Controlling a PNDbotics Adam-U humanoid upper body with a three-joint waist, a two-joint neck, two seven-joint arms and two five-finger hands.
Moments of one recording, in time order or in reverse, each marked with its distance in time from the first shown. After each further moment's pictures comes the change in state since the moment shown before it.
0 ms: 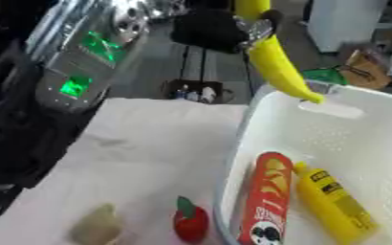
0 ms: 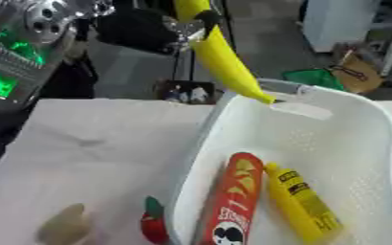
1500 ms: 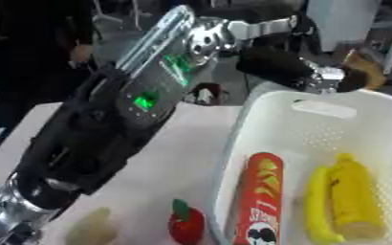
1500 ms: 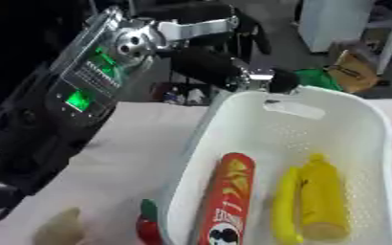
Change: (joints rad) left arm -0.015 -0.118 -0.039 0.160 0.132 -0.038 -0.002; right arm -0.005 -0.001 0.005 0.000 -0.007 0.001 0.000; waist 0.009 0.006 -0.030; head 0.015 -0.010
